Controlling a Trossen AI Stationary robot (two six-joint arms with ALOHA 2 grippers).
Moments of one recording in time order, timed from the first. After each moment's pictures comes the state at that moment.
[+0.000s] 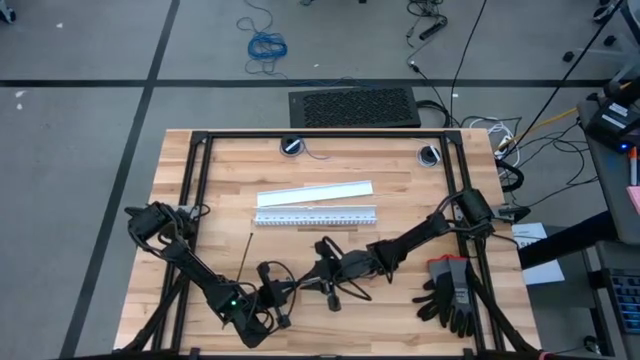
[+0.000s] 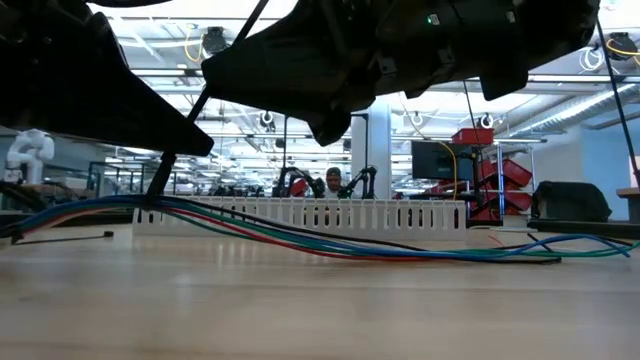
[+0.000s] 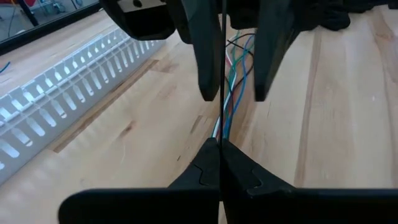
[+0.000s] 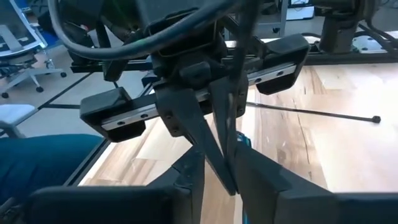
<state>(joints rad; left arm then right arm) -0.82 1.89 0.93 0.07 -1.05 -0.75 0.35 2.03 1.04 0.76 0.10 0.18</state>
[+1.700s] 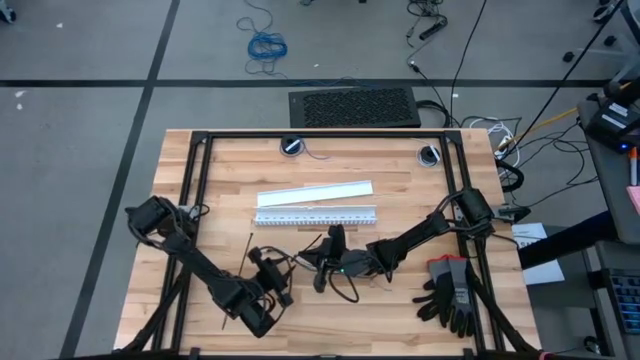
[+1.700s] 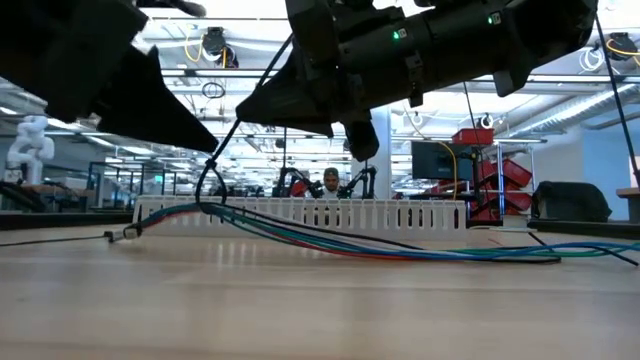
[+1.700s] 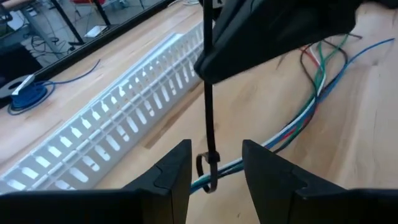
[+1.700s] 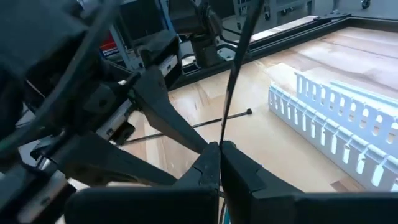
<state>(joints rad) -0.75 1.86 1.01 -0.45 -1.13 -1.07 0.35 2.03 1.04 0.75 0.55 0.43</state>
